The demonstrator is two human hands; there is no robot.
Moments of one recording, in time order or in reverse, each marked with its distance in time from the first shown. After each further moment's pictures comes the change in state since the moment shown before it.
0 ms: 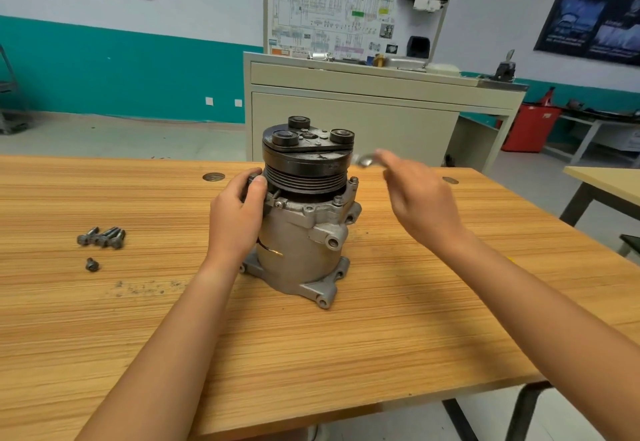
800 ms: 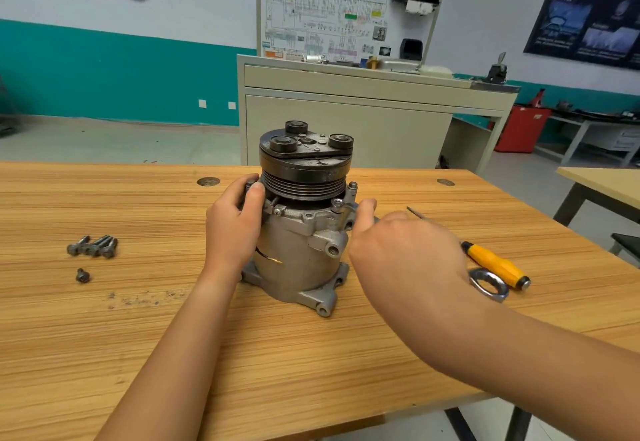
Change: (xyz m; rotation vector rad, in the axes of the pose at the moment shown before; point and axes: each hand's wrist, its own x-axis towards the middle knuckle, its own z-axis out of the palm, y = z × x) left_hand -0.001 0.000 0.002 -0.007 0.008 0.007; right_hand -0.002 -0.110 -0.055 -0.582 -0.821 0.155
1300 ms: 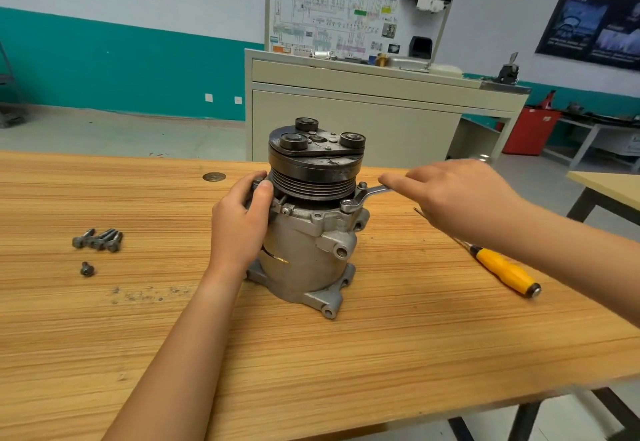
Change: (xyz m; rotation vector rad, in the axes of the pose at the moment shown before) left_hand -0.001 0.002 0.000 -0.011 -0.002 -0.003; right_hand 0.066 0.093 0.044 -0.150 0.423 -0.345
